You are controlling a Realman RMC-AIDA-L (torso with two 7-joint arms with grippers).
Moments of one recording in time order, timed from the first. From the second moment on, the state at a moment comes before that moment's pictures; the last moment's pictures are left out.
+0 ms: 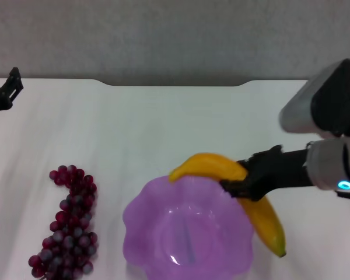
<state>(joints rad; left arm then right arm) -0.15 -1.96 -1.43 -1.04 2.87 0.36 -0.14 0.35 2.01 -1.66 -1.51 0.83 1.13 -0.65</state>
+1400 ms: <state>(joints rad) -0.16 -1.97 -1.43 -1.03 2.87 0.36 -0.14 0.54 2.01 -1.84 -1.20 0.86 0.94 -0.60</state>
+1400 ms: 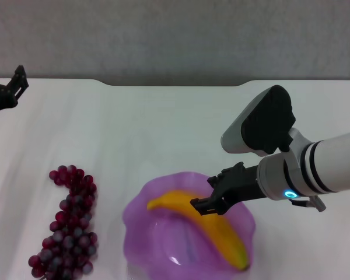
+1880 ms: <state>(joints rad) -0.16 -1.97 -1.43 -1.03 2.87 0.36 -0.14 0.48 2.01 -1.83 -1.29 0.86 0.89 -0.60</state>
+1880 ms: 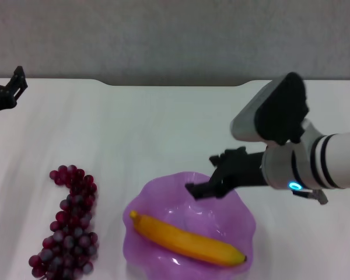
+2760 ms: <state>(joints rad) -0.14 -1.96 -1.39 -1.07 2.87 0.35 -0.14 0.08 2.01 -1.72 -1.24 1.05 -0.04 -0.61</state>
